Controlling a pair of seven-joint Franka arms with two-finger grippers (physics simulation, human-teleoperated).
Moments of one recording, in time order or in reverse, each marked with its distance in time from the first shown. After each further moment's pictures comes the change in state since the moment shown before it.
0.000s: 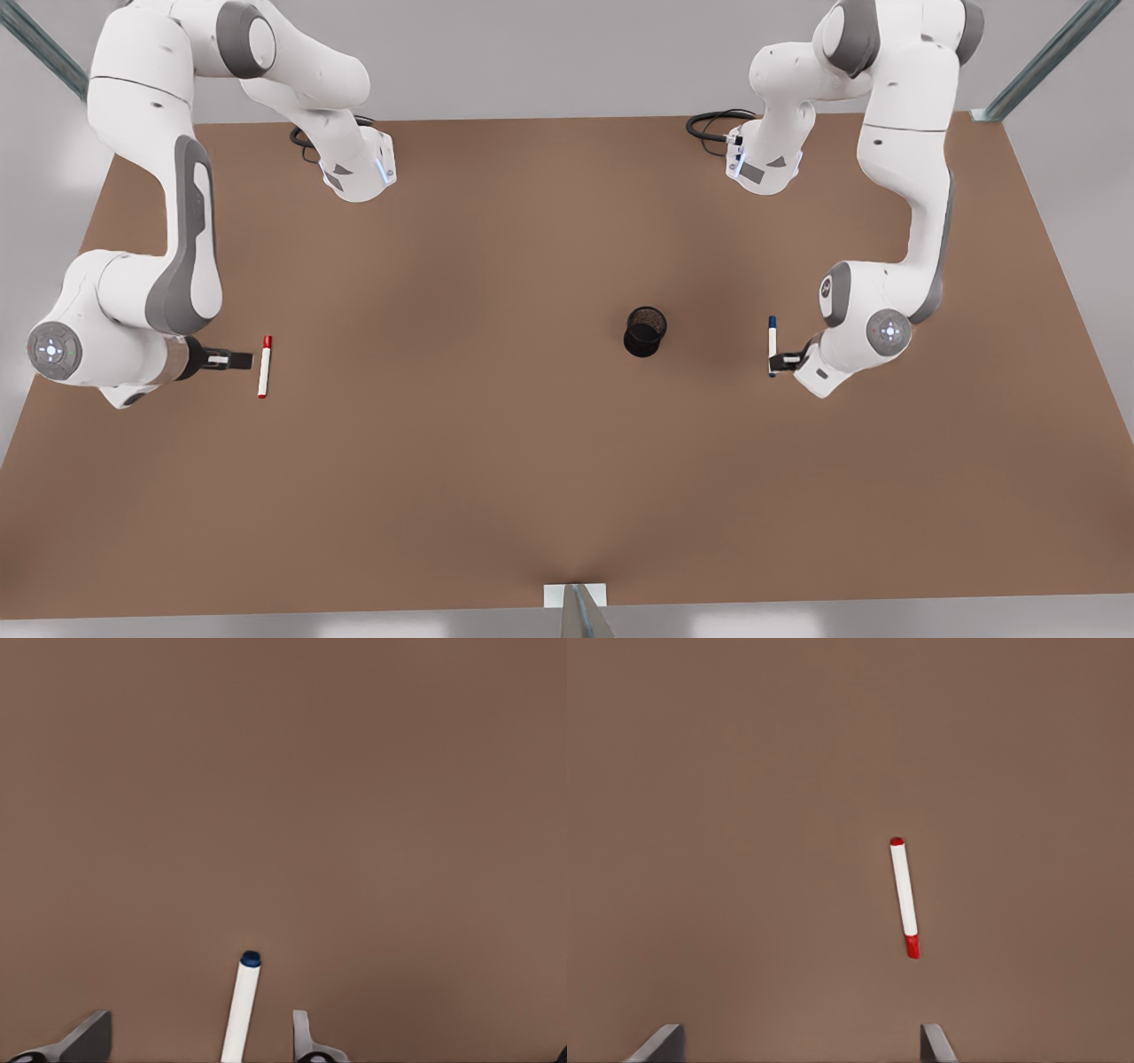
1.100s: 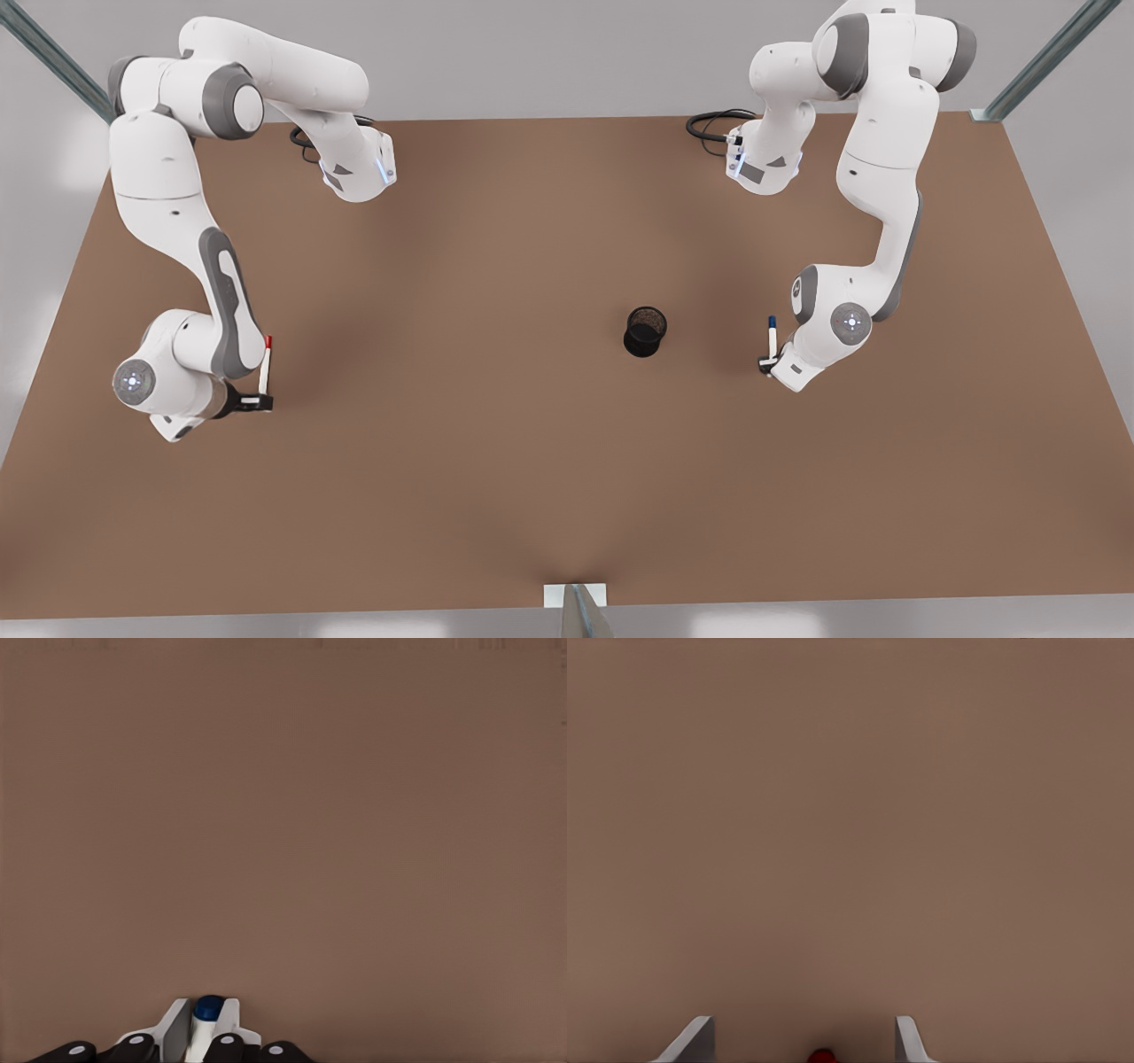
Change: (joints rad) left arm -0.019 0.088 -0.004 -0.125 0.002 0.304 -0.015; right arm -0.136 0.260 0.051 -0.185 -0.012 0.627 -0.195
